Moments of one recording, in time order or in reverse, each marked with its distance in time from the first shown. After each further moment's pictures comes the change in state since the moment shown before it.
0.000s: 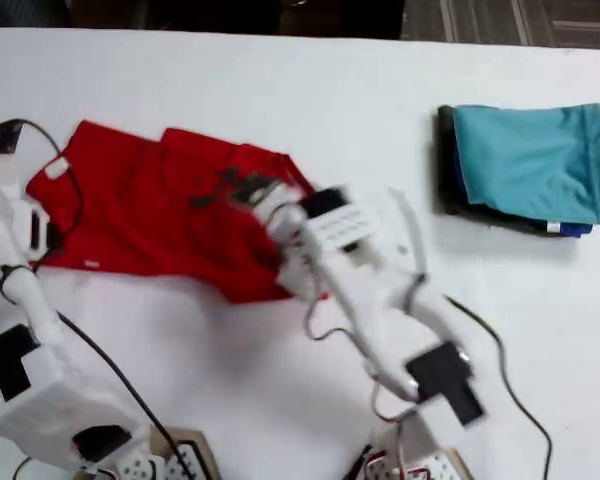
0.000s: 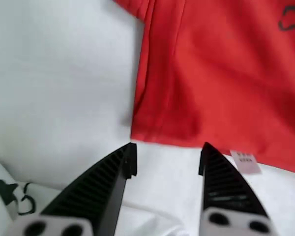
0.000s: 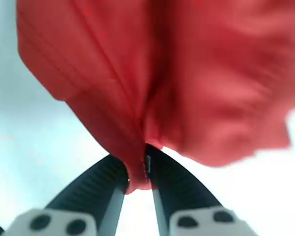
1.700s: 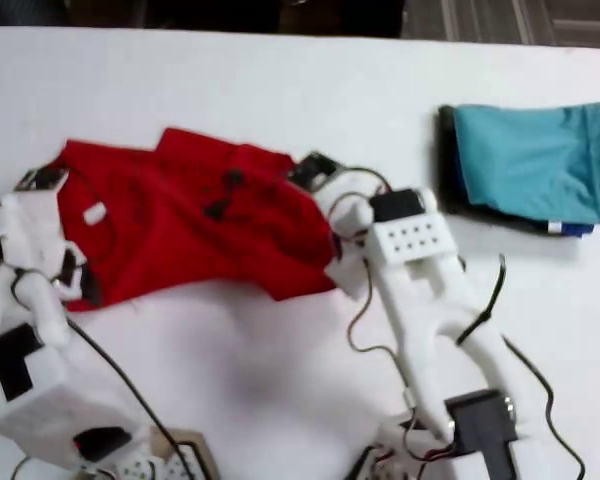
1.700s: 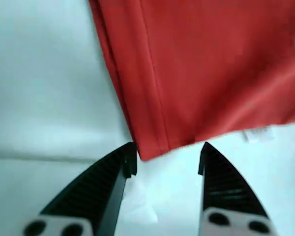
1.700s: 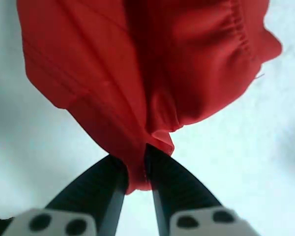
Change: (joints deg) left arm 1.7 -0.4 11.5 7.5 -0.5; right arm 9.7 -12.7 6.6 2.8 3.3
